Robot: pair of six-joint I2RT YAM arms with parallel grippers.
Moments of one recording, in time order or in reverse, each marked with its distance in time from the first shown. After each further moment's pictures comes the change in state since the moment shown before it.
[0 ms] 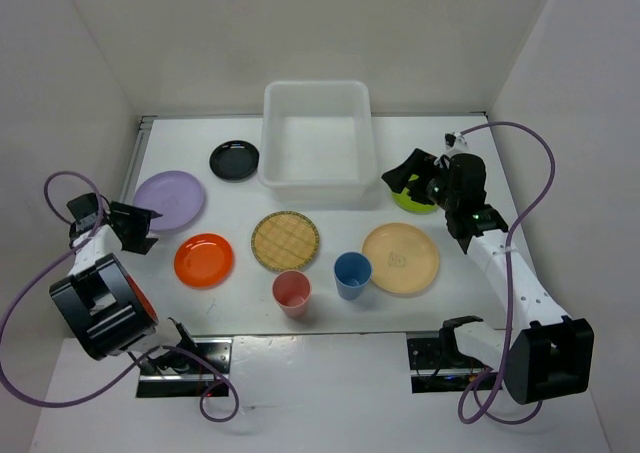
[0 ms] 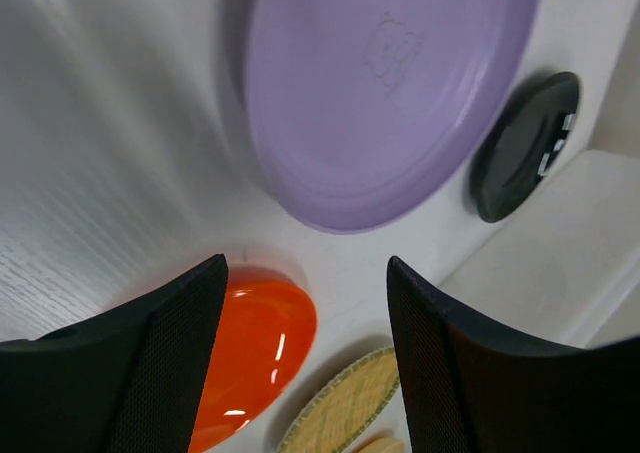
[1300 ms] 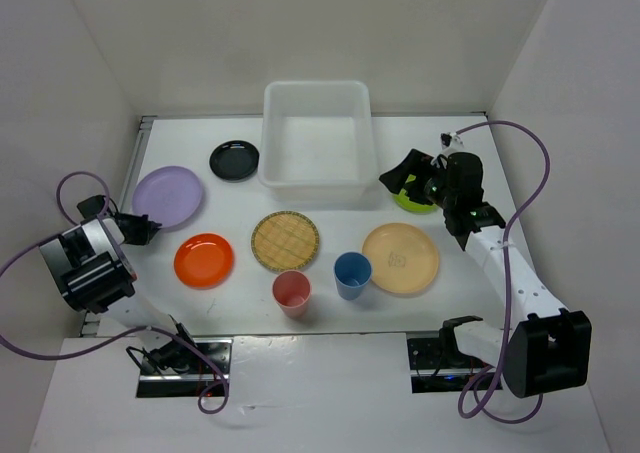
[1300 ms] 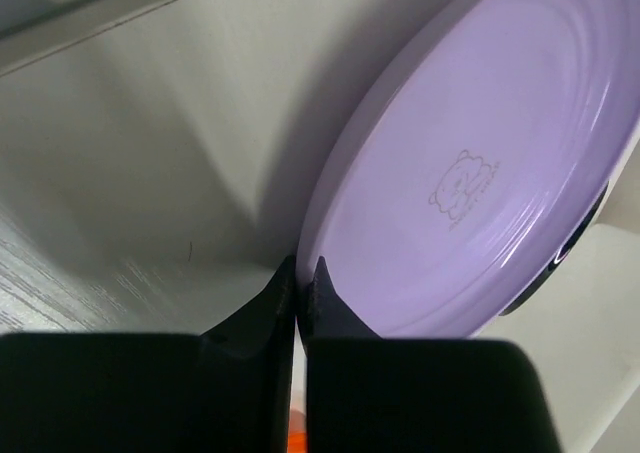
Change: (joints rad) left arm 0.000 0.341 0.006 0.316 -0.025 -0.067; right arm 0.000 0.033 0.005 0.000 -0.029 -0.012
